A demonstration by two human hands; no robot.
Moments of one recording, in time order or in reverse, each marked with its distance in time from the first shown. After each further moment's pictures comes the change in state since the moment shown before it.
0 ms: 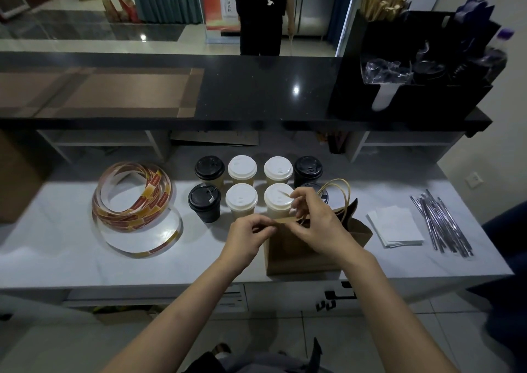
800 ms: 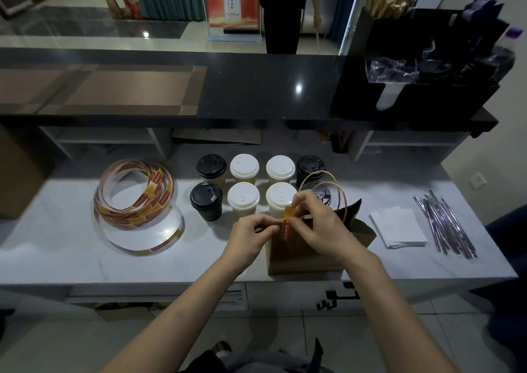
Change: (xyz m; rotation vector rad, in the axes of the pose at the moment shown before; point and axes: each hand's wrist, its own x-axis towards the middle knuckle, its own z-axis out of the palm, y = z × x) left_hand -0.003 0.007 0.000 -0.036 -0.038 -0.010; right_hand -0.003 -0.009 -0.006 -0.001 -0.063 -0.002
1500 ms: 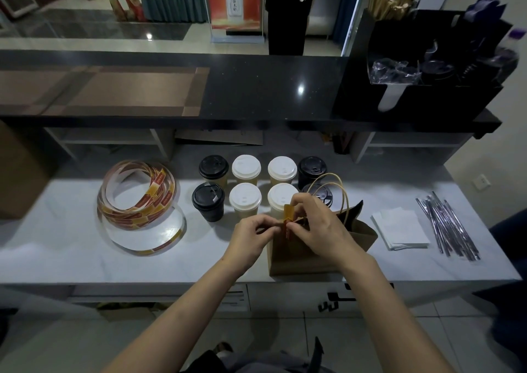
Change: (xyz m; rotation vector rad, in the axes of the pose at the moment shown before) left_hand -0.003 0.002 0.000 -0.013 -0.002 0.004; right_hand 0.002 0.011 0.011 -0.233 0.068 -0.114
